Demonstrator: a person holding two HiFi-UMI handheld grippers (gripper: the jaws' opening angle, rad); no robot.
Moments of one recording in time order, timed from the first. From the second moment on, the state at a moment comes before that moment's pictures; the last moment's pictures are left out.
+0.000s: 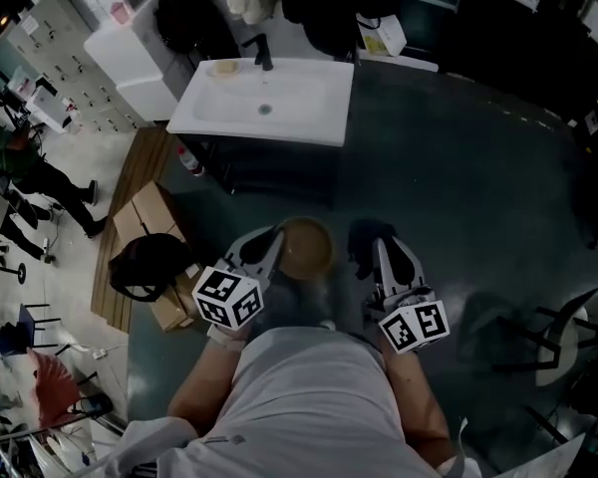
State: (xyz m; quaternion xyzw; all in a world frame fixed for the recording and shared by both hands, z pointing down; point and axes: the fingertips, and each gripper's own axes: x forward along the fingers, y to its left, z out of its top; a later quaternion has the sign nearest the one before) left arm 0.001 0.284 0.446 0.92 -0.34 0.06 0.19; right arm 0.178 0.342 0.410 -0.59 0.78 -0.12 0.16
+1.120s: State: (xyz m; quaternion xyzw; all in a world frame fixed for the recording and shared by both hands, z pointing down) left arm 0.002 -0.013 0.472 0.92 -0.30 0.08 0.24; right arm 0.162 0.074 0.379 -0.61 0.78 -0.09 0.11
